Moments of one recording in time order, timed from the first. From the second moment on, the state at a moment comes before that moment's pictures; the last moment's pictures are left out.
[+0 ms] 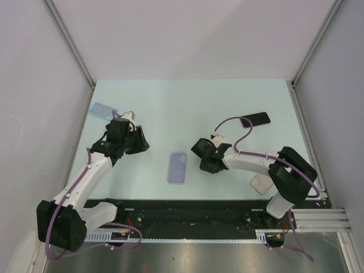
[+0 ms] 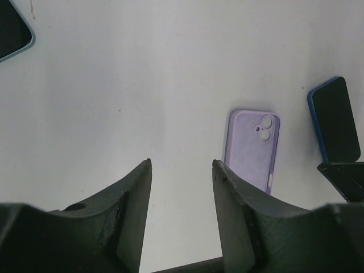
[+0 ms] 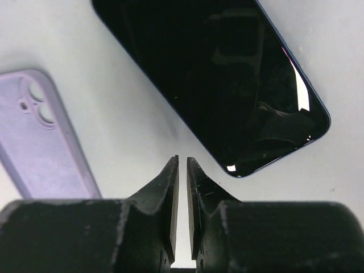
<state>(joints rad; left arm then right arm) -0.26 1.07 0.80 -0.54 0.05 -0.42 0.91 1.62 0.97 -0.53 0.31 1.13</state>
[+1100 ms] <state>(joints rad) -0.25 1.06 0.78 -0.54 0.07 -0.41 0.49 1.58 0.92 -0.59 0.49 1.19</state>
